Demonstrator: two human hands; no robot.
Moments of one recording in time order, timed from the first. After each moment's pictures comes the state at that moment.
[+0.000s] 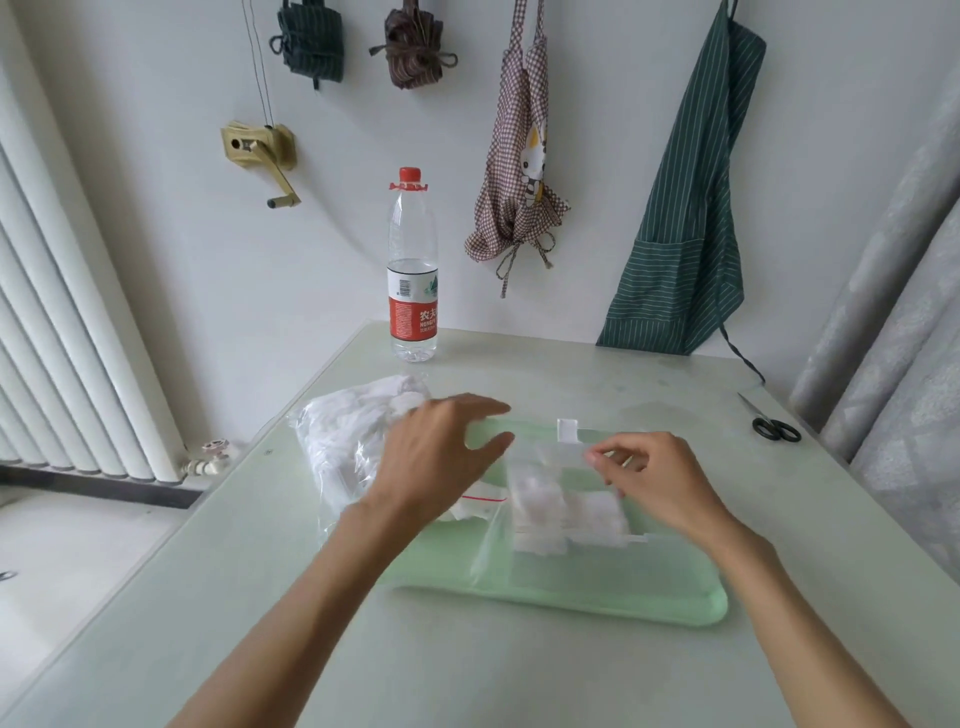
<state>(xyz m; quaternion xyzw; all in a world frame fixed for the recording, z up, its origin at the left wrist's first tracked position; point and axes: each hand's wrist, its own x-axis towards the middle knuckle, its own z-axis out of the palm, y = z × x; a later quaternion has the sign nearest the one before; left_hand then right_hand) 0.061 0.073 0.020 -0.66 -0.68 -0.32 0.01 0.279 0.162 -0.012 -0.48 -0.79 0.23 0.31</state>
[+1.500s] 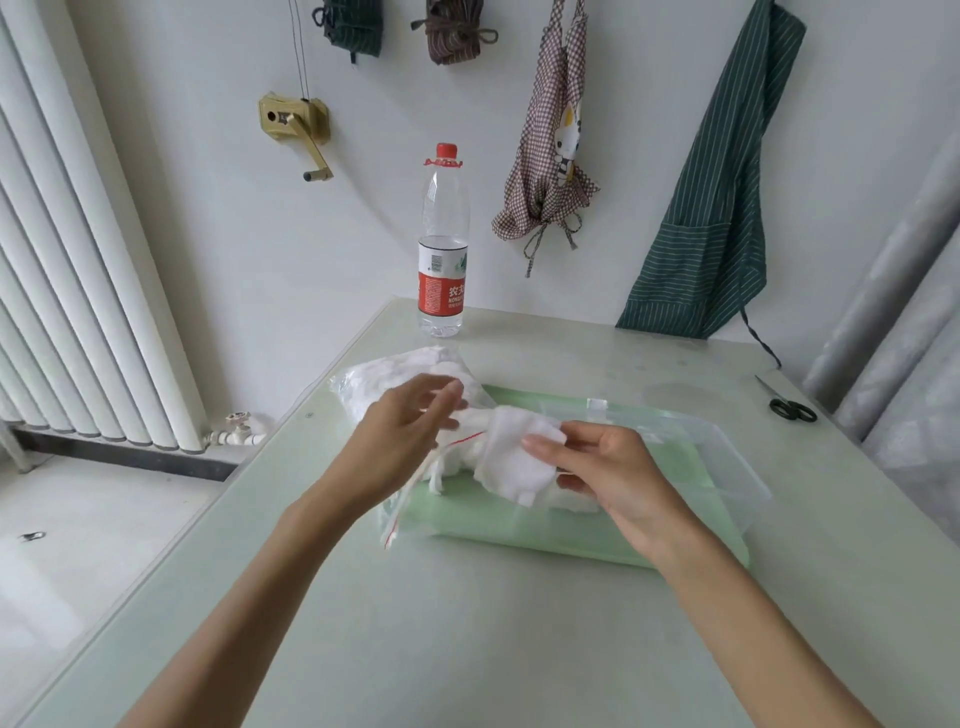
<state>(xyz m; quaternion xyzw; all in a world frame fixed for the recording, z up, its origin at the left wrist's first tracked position) 0.004 0.013 0.011 -0.56 -0.62 -0.48 -0.26 0.201 0.065 0.009 -0.41 -0.63 0.56 0.36</state>
